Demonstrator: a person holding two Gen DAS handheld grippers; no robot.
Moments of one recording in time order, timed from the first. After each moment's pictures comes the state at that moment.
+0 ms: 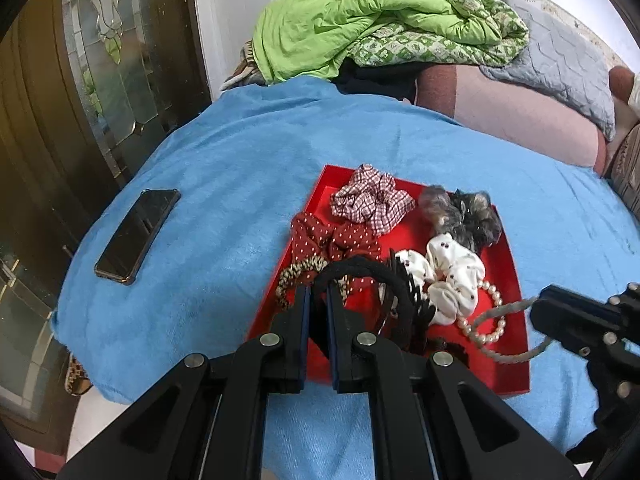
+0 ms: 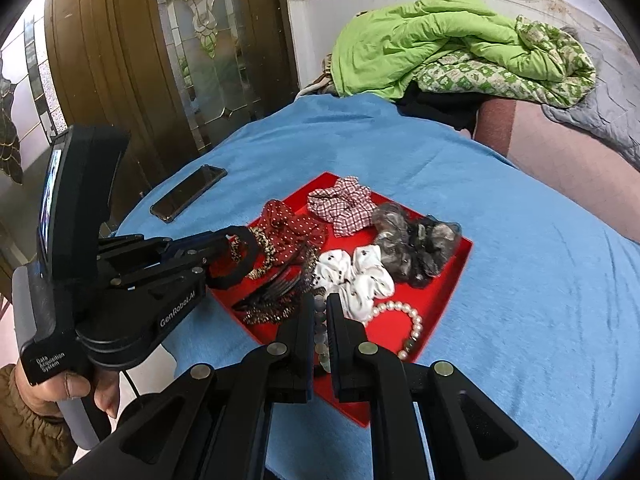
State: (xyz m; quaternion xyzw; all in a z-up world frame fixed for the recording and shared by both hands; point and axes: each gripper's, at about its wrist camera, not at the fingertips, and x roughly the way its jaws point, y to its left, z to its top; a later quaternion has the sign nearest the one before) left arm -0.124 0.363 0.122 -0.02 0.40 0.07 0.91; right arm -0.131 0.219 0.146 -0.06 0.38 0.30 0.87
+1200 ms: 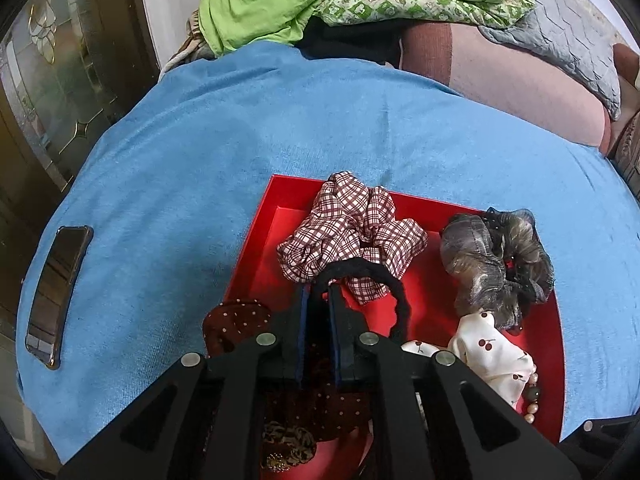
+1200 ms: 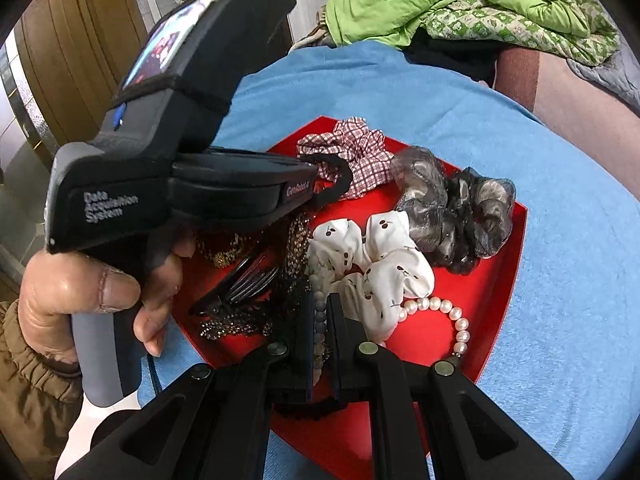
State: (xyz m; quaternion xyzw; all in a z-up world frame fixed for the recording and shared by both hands) left arm 0.003 0.353 0.072 0.00 0.46 0.03 0.89; right arm -0.082 0.248 0.076 -0.06 0.45 0.30 0.84
